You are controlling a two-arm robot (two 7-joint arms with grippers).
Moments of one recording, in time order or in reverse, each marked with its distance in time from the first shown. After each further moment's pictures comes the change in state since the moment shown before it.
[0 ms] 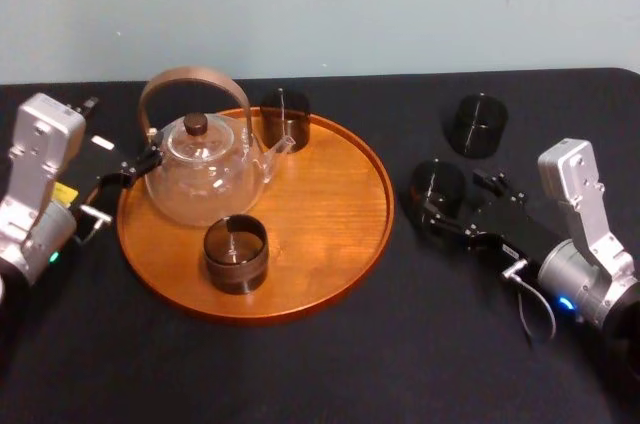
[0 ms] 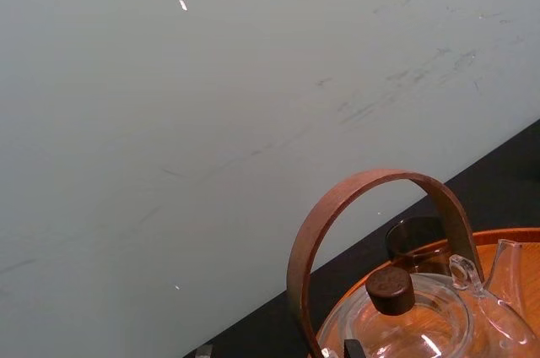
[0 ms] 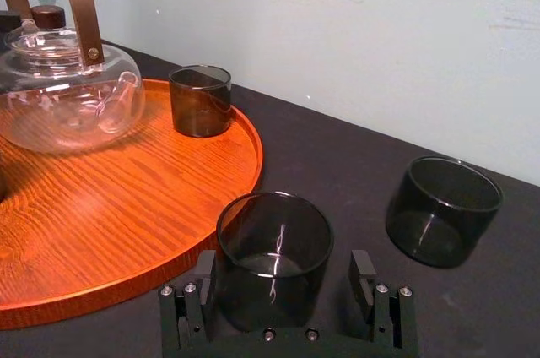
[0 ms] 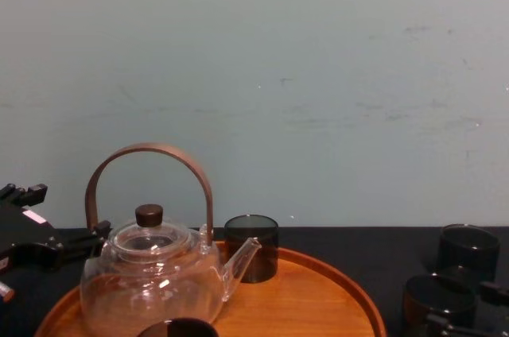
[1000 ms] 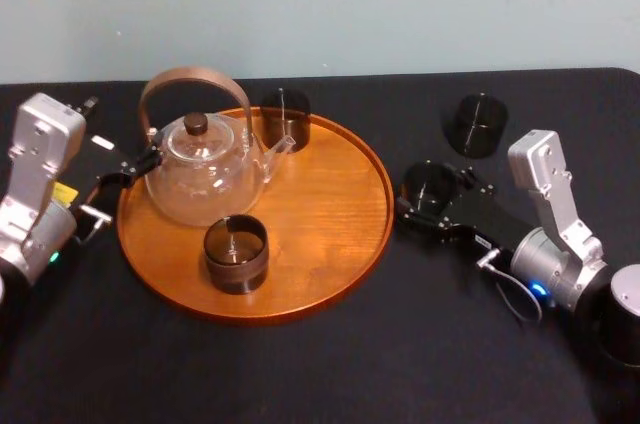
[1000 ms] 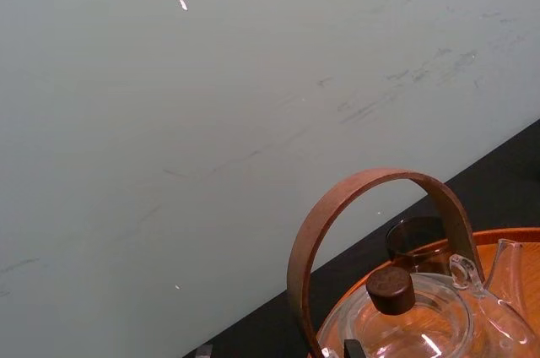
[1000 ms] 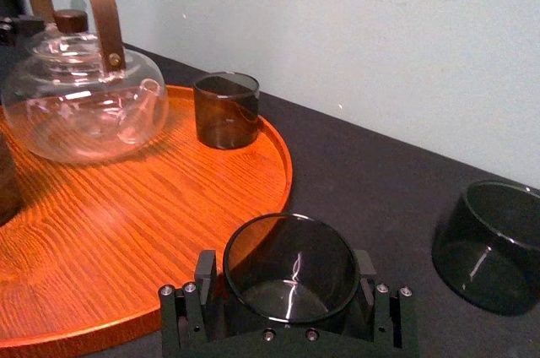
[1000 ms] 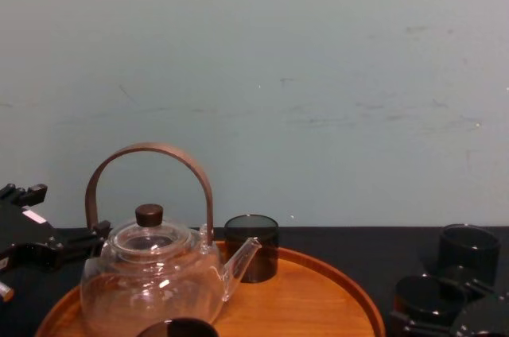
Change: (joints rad) left arm 0.000 0.000 0.000 0.000 0.000 0.000 0.000; right arm 0.091 -0.090 0.008 0.135 -0.052 -0.031 0.107
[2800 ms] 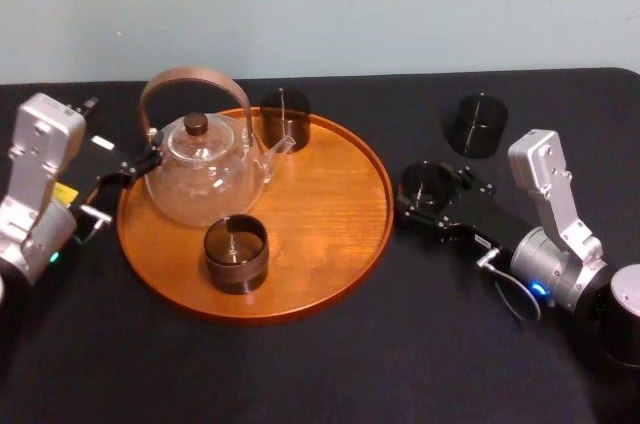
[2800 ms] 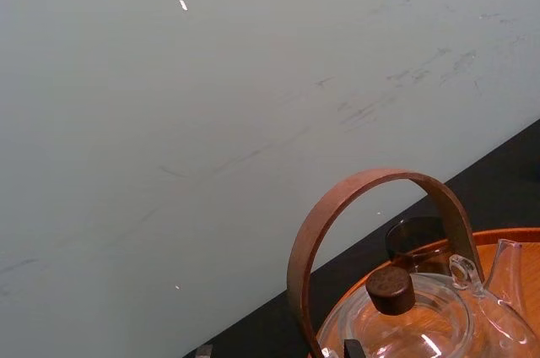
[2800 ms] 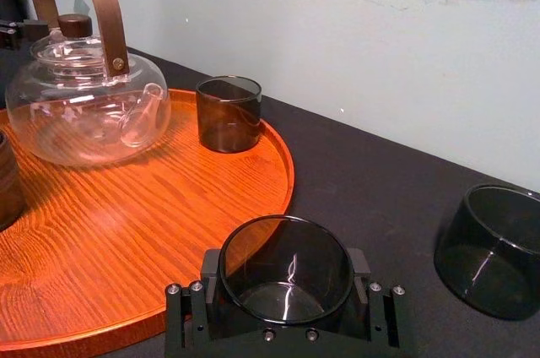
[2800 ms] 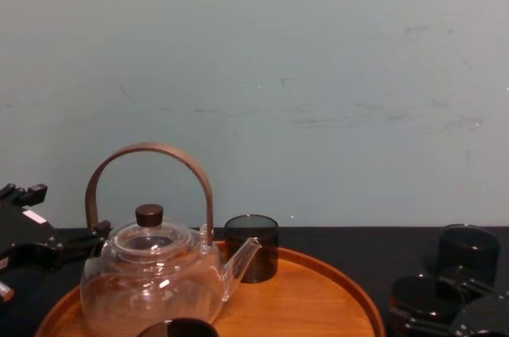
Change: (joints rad) left arm 0.000 0.000 0.000 0.000 0.000 0.000 0.000; right arm 0.001 -0.002 0.001 0.001 0.000 -0.006 0.004
